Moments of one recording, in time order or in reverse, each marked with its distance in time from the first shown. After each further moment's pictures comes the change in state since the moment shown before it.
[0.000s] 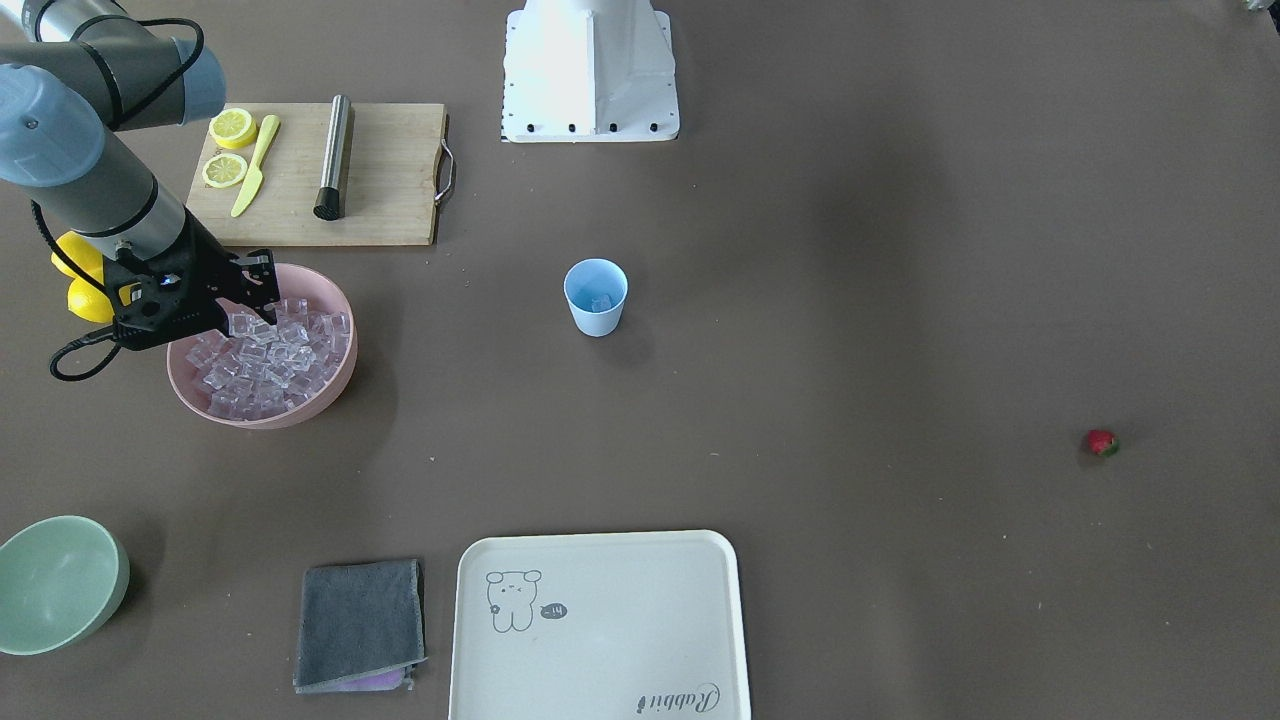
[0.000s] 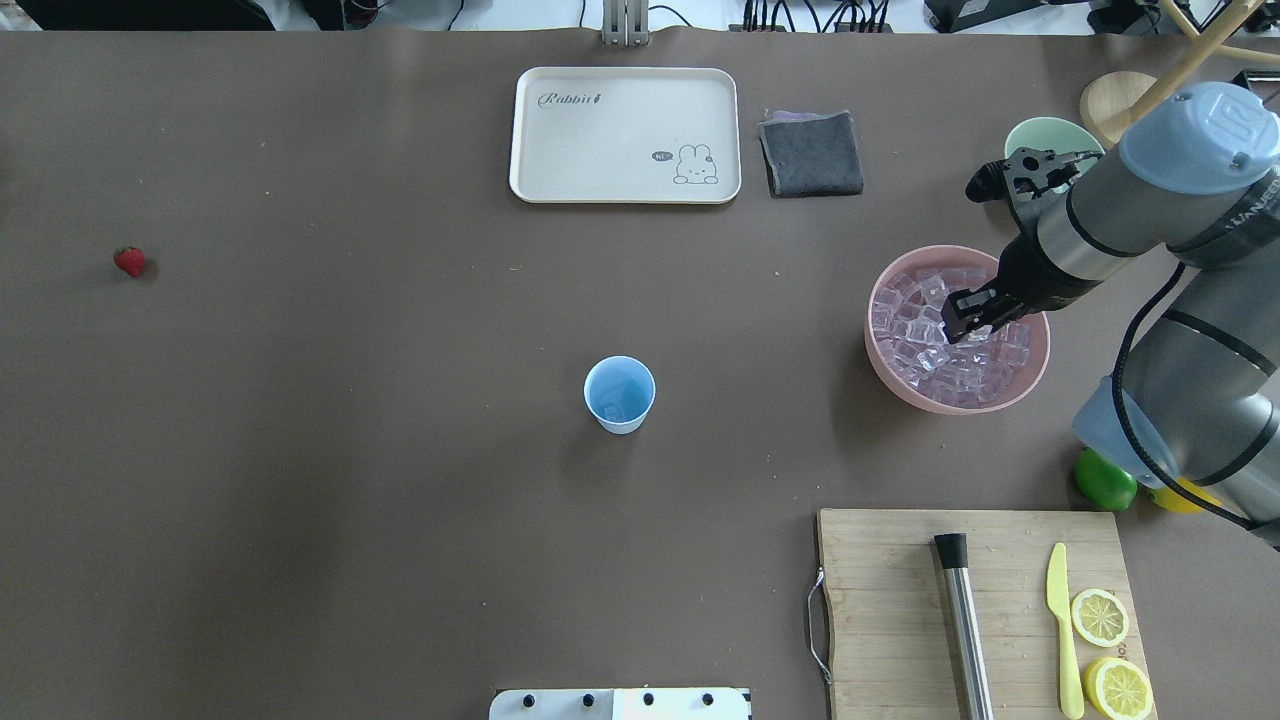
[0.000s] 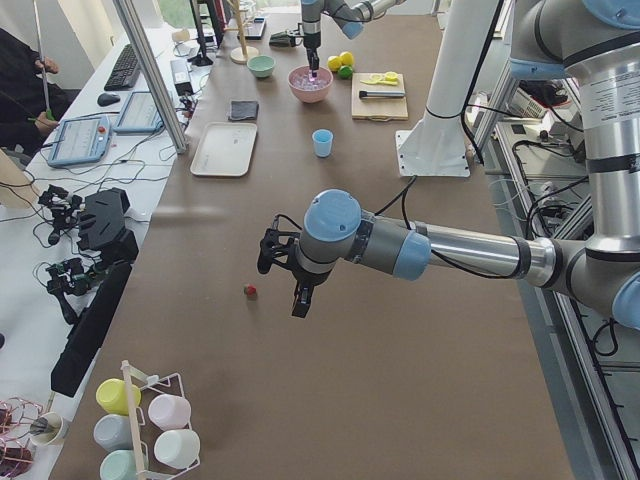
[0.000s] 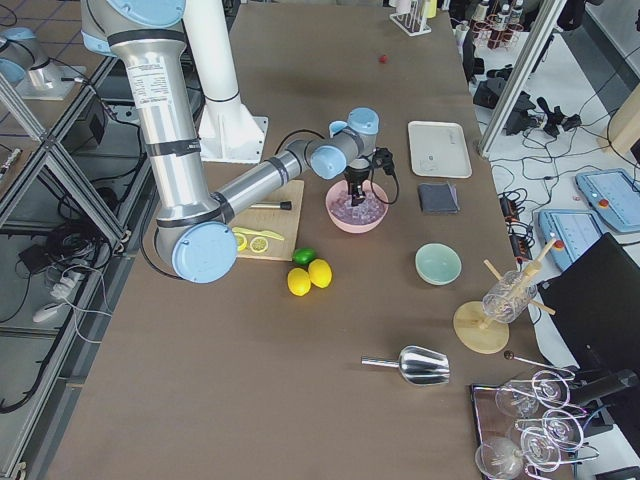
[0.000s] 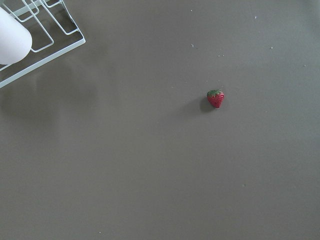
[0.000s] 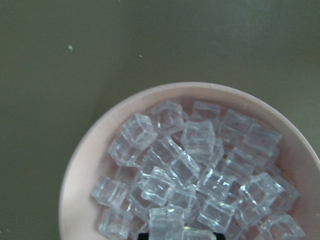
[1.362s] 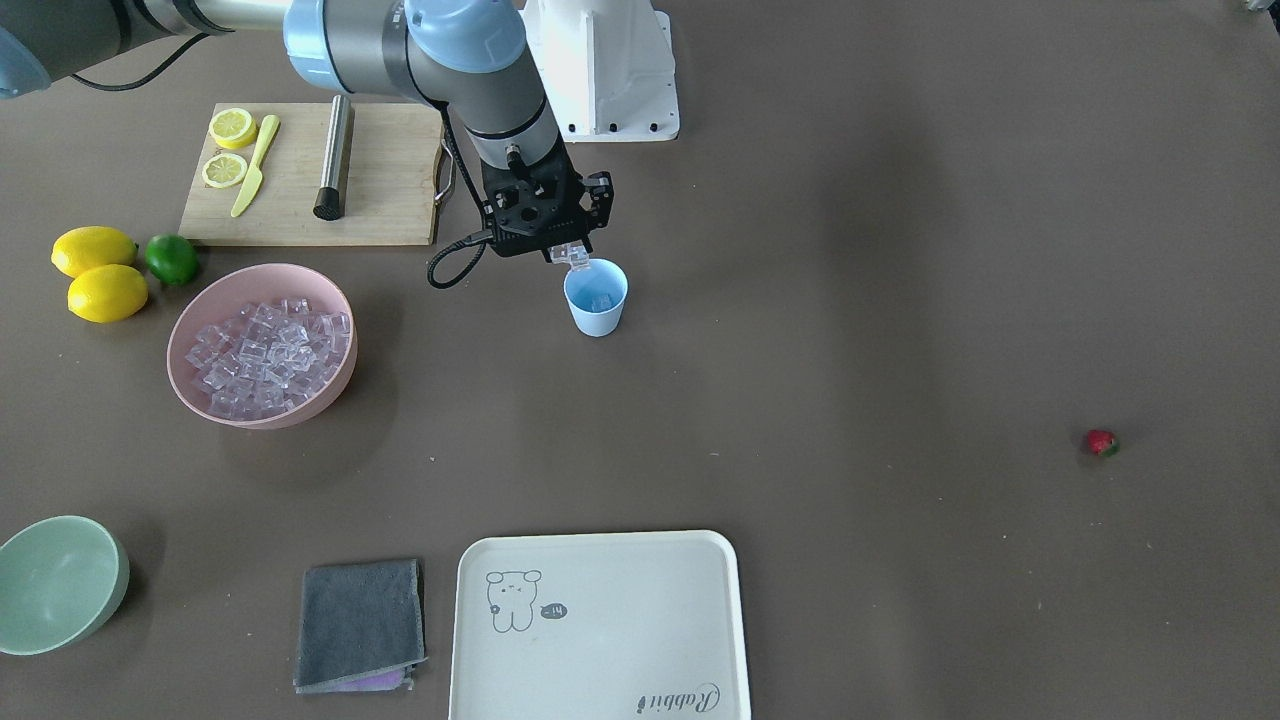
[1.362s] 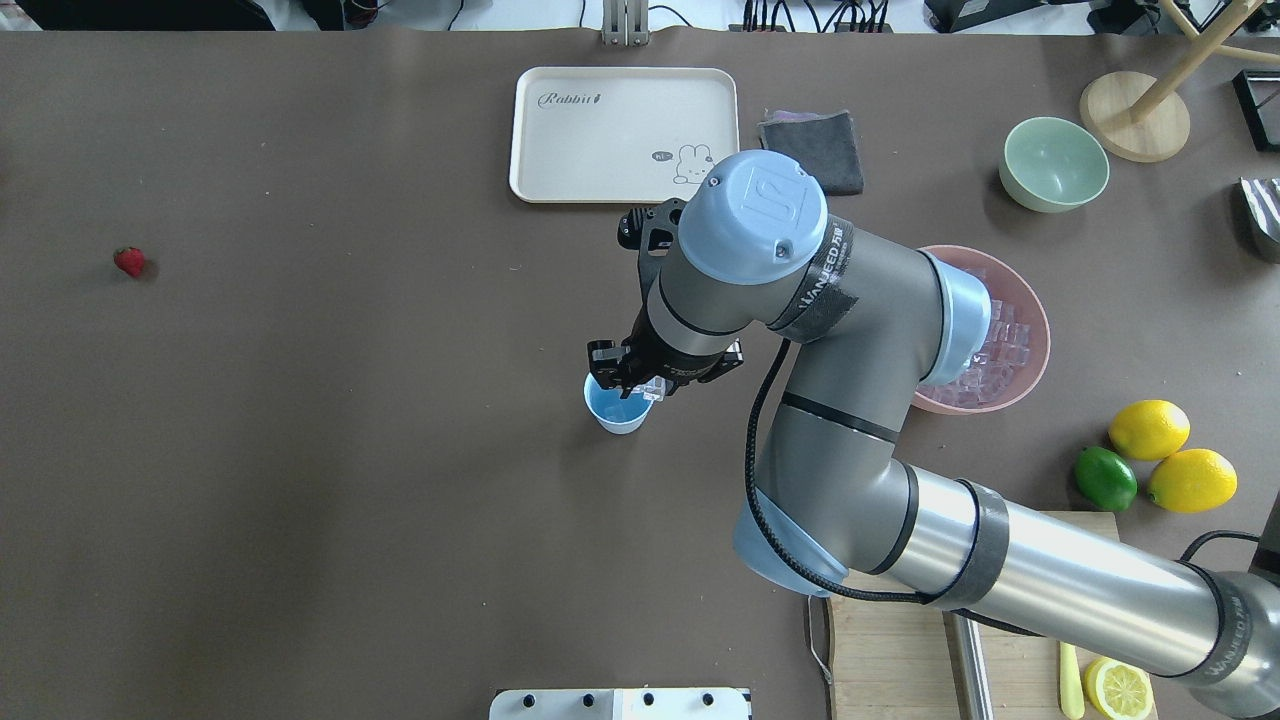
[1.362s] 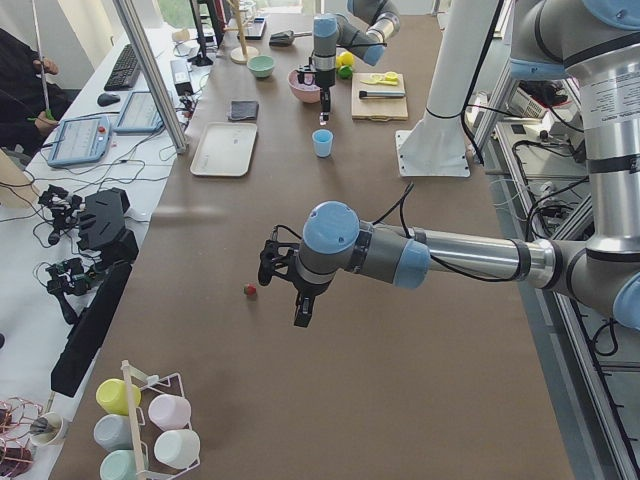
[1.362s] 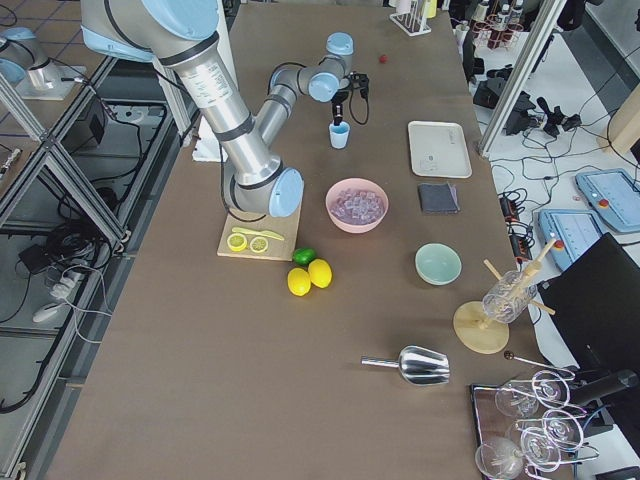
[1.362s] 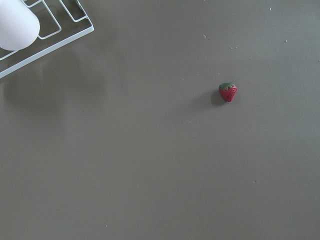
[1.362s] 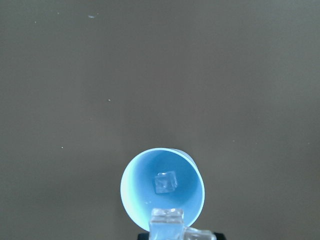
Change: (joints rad) left arm -0.004 0.006 0.031 -0.001 0.000 0.004; right arm -0.346 0.483 -0.128 -0.081 -0.183 0.507
